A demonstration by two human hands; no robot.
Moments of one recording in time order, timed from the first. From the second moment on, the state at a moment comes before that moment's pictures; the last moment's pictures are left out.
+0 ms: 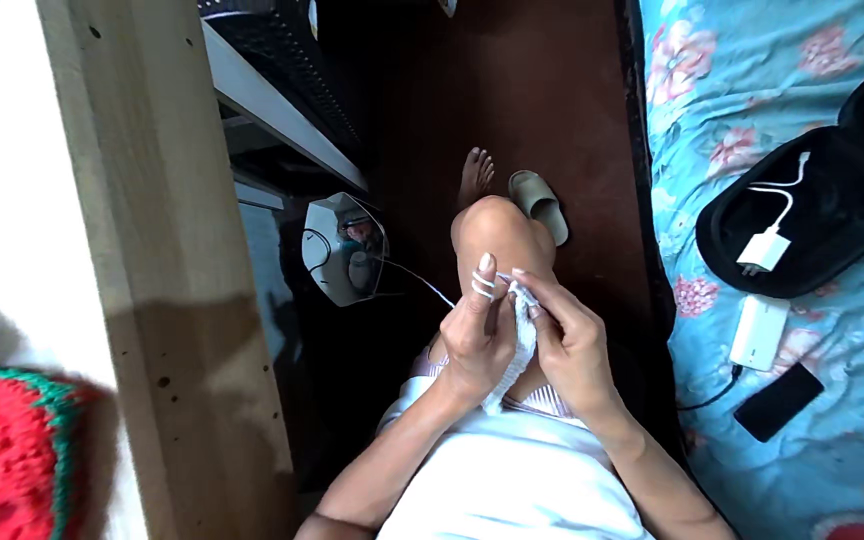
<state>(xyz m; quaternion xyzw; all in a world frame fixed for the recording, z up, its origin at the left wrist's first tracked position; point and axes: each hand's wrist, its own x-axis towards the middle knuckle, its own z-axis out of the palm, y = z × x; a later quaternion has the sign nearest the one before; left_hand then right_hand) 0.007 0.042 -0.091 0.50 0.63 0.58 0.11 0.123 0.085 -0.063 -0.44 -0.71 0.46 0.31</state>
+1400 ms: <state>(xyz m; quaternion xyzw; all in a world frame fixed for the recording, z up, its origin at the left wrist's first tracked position) -0.002 0.033 -0.036 0.35 0.53 0.61 0.47 0.156 0.085 -0.049 -0.35 -0.64 0.58 0.36</state>
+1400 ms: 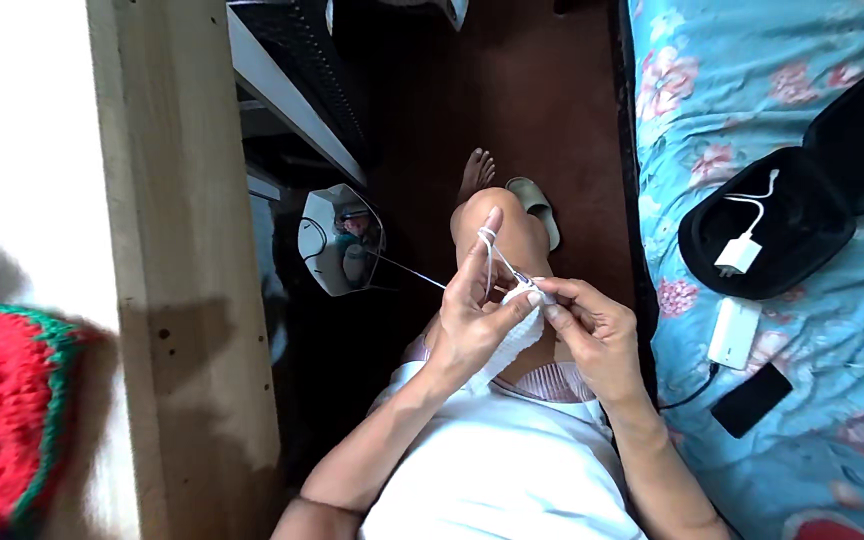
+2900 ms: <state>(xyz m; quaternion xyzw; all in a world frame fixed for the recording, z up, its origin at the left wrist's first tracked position) 0.032 -0.006 -0.001 0.42 0.41 0.78 0.22 0.159 0.020 0.008 -0.34 -0.71 0.35 0.51</state>
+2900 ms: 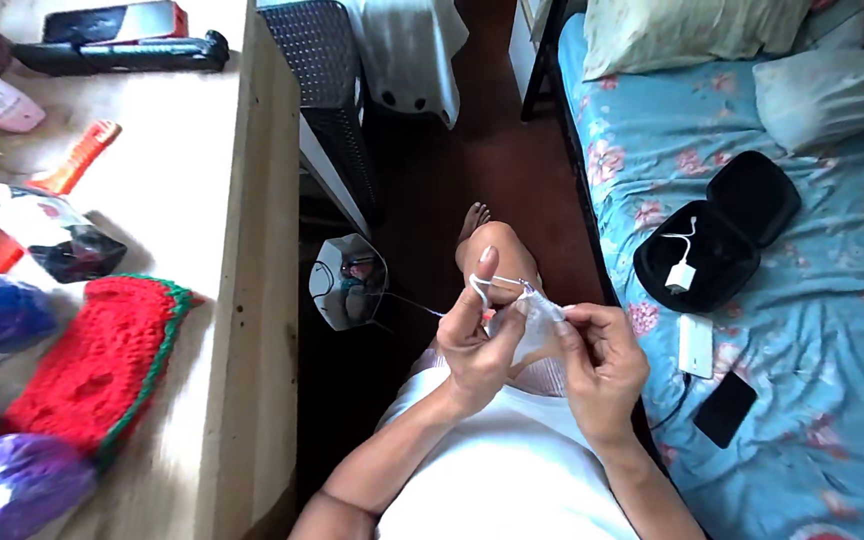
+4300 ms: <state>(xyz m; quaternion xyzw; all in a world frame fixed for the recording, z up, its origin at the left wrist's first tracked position) -0.049 -0.016 -0.019 0.33 0.37 0.64 0.59 0.179 0.049 0.003 -0.26 -0.57 0.67 0.40</state>
